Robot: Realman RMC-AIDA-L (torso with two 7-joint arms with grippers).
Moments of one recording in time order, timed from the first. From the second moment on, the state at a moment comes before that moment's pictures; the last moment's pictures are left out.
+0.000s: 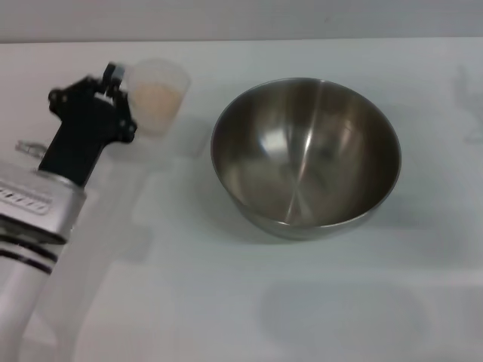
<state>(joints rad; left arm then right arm) -0.40 -2.08 -0.54 -0.42 2.13 1.24 0.44 0.37 2.06 -1.75 -0.39 0.44 -1.32 0.04</state>
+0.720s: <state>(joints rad) -0.51 -2.08 -0.52 -0.45 2.38 1.23 0.95 0.41 2.05 -1.75 -0.36 0.45 -1.32 0.03</state>
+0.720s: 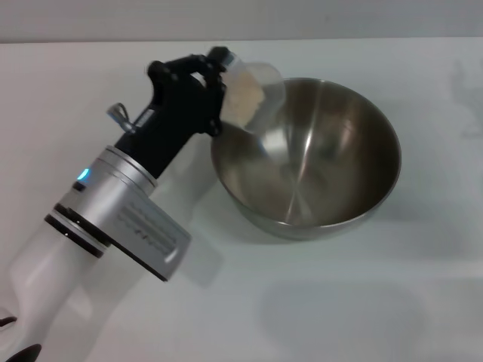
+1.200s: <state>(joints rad) -0.51 -2.08 -0.50 -0.49 2.42 1.13 1.17 0.42 2.05 -1.75 -0.36 0.44 -1.33 0.03</state>
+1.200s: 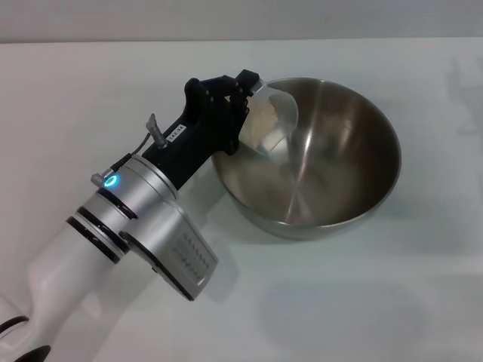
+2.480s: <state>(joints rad) -0.51 -2.08 -0.47 -0.55 2.47 1.09 1.68 0.44 2.05 -1.72 -0.33 0.44 -1.32 0.03</state>
